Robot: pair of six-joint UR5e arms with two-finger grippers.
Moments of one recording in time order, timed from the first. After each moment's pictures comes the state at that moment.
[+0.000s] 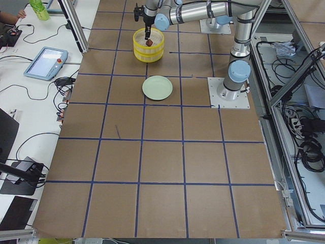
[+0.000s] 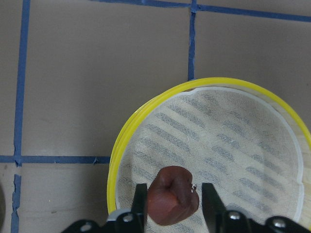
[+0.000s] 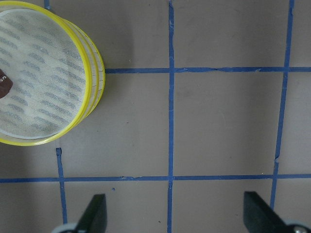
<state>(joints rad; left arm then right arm) -1.86 -1.81 -1.73 -0.94 1.51 -0.35 1.61 -1.61 1.55 -1.48 -1.58 0.04</state>
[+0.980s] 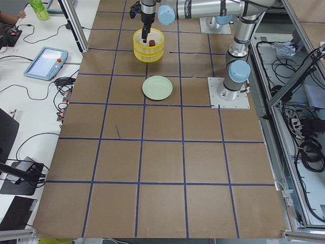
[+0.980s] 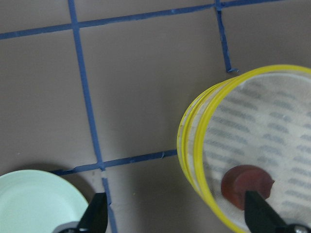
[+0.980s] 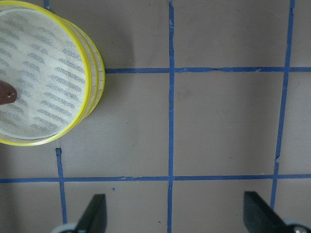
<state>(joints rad) -1.66 -1.65 -1.60 -1.40 1.57 0.11 1.61 -1.60 1.55 -1.48 -1.58 0.04</state>
